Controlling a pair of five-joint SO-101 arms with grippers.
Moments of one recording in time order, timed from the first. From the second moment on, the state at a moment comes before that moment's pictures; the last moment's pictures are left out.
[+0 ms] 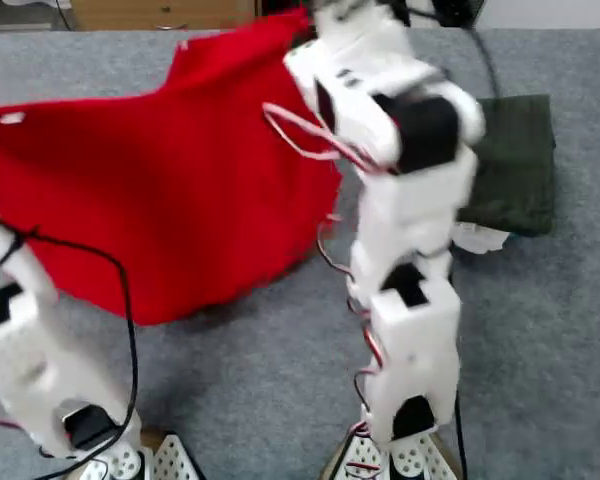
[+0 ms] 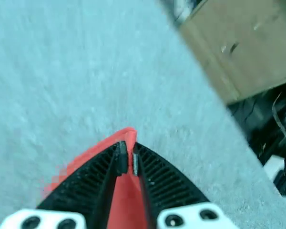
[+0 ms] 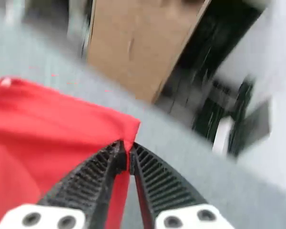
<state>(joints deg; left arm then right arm) -35.1 20.8 -75.5 100.2 20.3 -19.8 26.6 -93.3 96.7 8.3</state>
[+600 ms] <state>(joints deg) -47.4 -48.8 -36.4 100.3 2.2 -26.7 -8.9 -93.5 82.1 0.0</state>
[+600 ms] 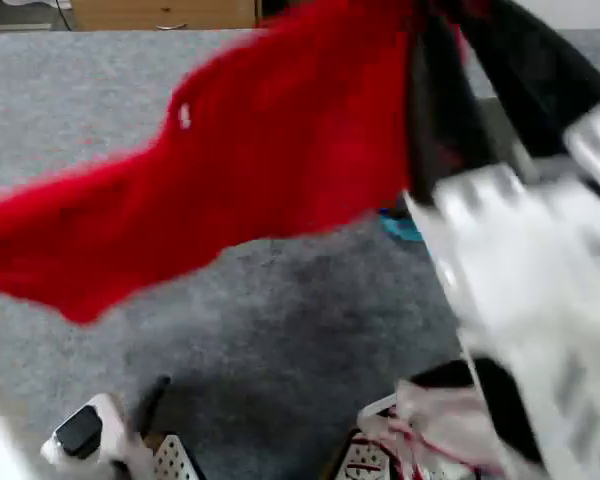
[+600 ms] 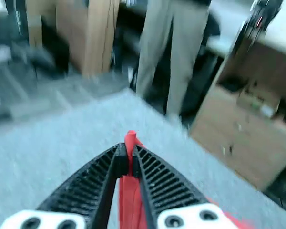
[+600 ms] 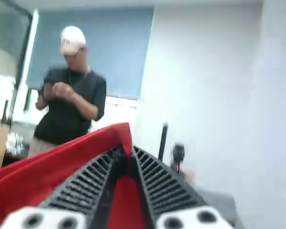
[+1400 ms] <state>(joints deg) -45.7 -66.5 23.3 66.6 -0.3 -27.4 5.7 -60.3 77.5 -1.5</state>
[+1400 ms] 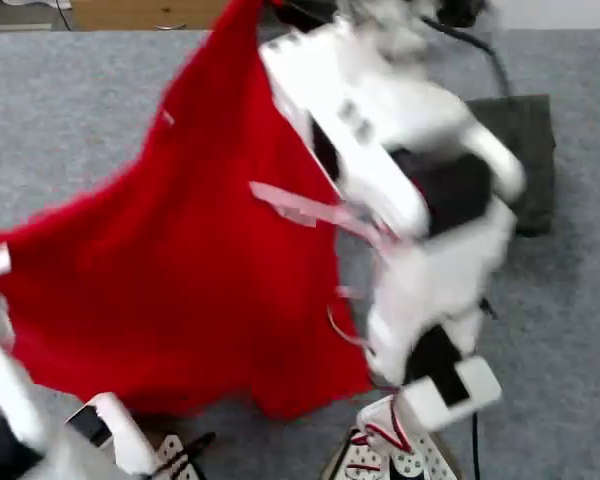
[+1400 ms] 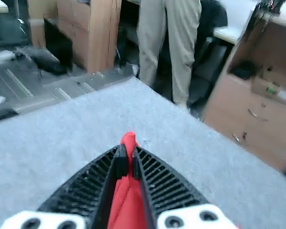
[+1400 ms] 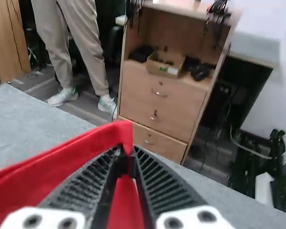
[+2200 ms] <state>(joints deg) -35.3 32.3 -68.3 88.5 7.1 -26.8 28.4 -56.0 39.6 -1.5</state>
